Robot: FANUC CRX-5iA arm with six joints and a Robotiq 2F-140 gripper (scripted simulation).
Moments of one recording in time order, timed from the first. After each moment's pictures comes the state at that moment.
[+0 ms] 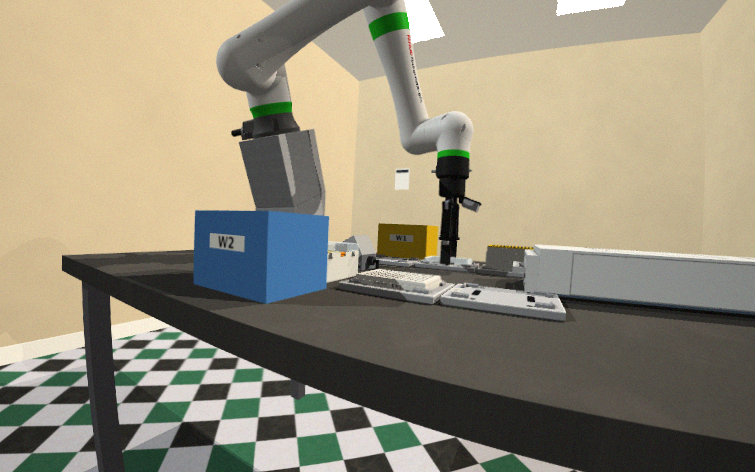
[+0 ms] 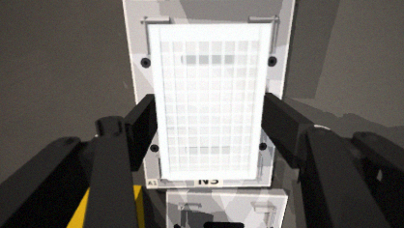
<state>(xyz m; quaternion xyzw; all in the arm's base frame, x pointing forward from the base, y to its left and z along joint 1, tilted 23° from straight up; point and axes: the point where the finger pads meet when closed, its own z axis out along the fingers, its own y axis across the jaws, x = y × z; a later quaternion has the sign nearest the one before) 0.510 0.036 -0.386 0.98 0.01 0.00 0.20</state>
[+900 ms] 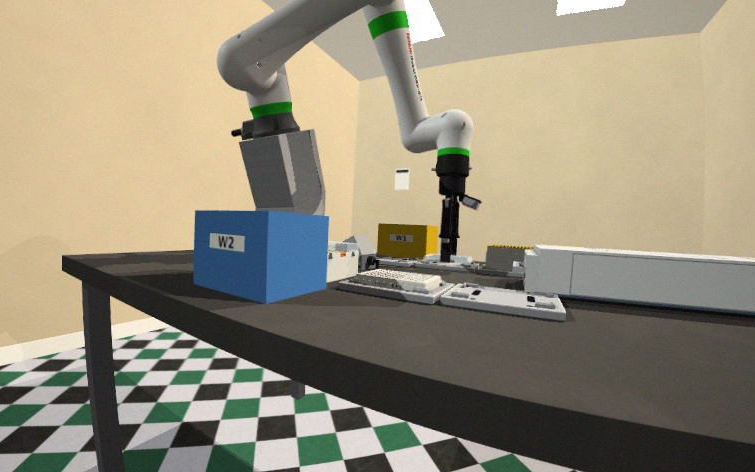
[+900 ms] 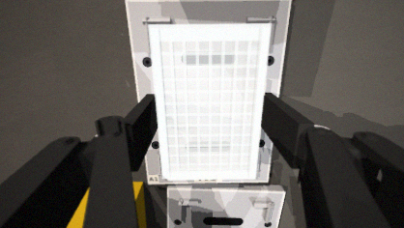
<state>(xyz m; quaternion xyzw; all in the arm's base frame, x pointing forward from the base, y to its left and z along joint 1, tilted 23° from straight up) 0.510 0.038 -0.381 0.98 0.01 0.00 0.20</state>
